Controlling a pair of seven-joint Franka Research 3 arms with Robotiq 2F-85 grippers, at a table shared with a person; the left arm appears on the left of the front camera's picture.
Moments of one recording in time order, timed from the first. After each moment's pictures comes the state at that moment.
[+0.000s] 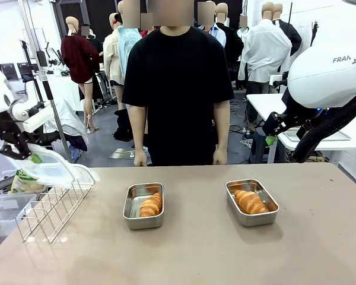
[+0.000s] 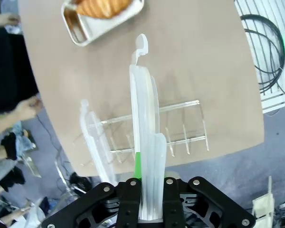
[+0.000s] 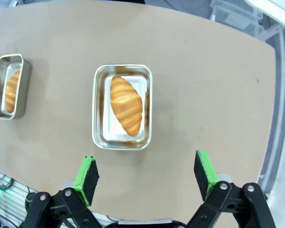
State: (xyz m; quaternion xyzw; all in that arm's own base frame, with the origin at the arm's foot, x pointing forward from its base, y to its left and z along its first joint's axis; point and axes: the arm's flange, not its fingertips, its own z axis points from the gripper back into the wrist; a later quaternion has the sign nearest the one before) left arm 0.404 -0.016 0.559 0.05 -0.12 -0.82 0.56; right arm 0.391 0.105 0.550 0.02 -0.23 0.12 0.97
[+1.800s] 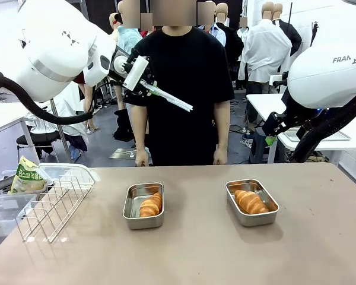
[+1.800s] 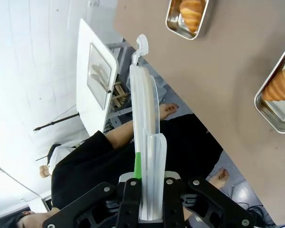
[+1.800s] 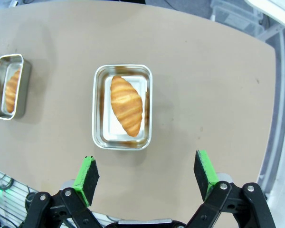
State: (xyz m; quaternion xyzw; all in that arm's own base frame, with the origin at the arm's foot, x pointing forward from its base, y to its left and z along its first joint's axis) left arm 0.476 -0.263 0.642 0.18 -0.40 -0.87 0.24; right arm 0.391 0.105 0.550 0.02 -0.23 0.12 0.97
